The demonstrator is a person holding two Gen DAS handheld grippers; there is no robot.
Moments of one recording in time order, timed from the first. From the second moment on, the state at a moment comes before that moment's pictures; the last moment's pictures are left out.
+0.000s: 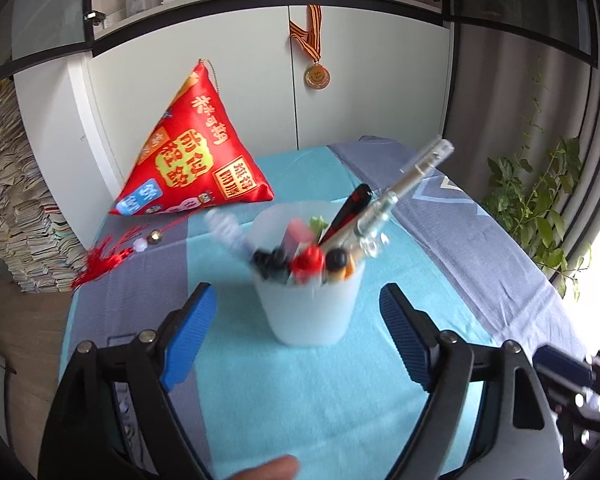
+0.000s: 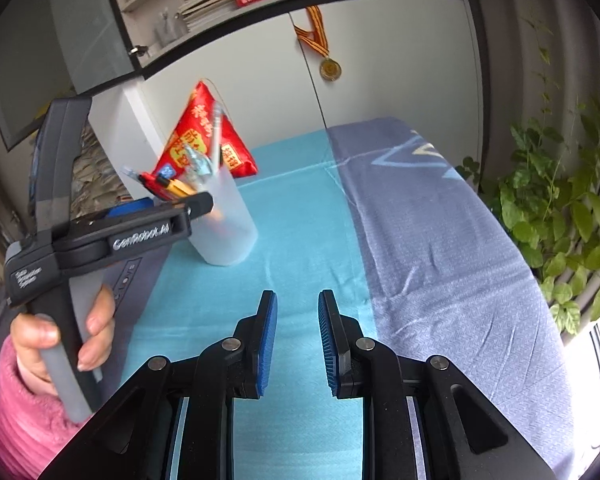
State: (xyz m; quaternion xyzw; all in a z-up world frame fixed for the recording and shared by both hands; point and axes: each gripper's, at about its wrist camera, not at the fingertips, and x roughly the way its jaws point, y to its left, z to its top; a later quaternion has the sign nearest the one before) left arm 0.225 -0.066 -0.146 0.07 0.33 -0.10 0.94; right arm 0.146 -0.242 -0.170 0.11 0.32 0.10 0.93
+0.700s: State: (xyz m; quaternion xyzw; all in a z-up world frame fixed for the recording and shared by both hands) left arm 0.056 -0.036 -0.039 0.08 0.21 -0.07 0.97; right arm 0.077 -0.200 -0.067 0.05 0.22 0.08 0.97
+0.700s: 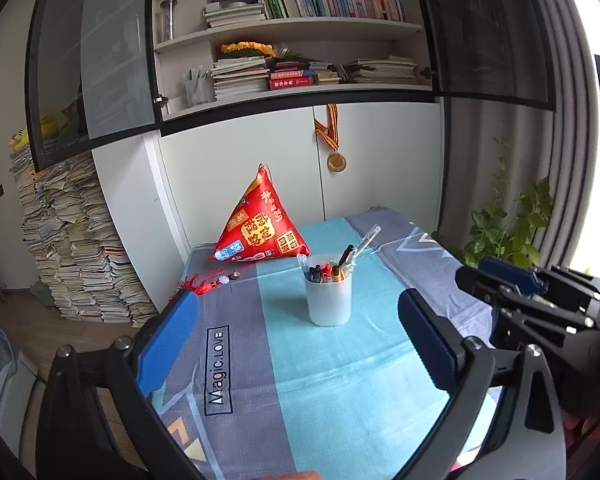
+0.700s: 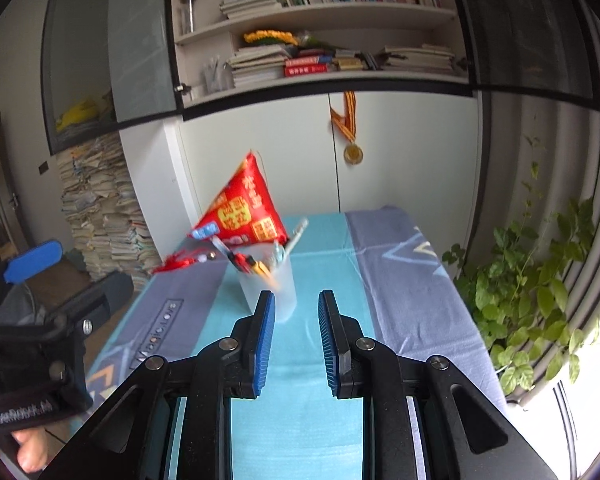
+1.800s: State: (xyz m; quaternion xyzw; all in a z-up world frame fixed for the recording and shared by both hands) left arm 0.011 -0.025 -0.008 0.05 0.17 -0.06 0.98; right arm 0.024 -0.196 -0.010 0.04 0.18 0.06 0.98
